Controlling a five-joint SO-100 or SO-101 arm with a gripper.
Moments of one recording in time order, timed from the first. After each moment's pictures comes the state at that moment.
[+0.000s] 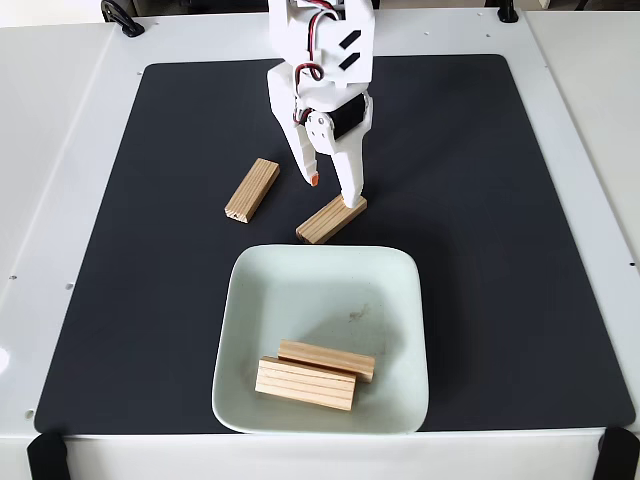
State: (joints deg) arm -9.9 78.0 89.6 65.8 -43.2
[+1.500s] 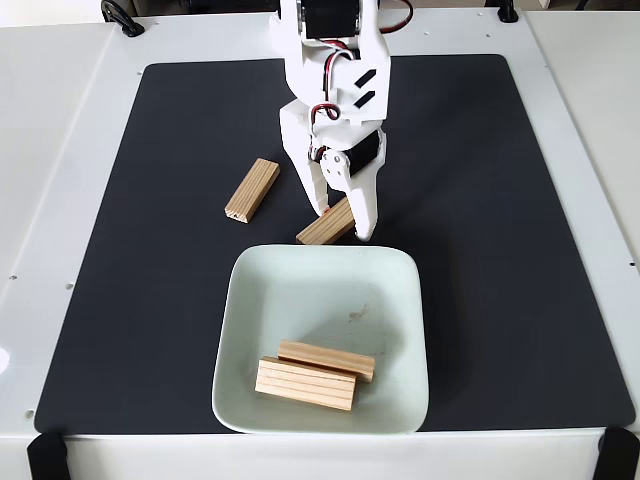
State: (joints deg) arm -12.1 65.6 77.3 63.9 -43.2
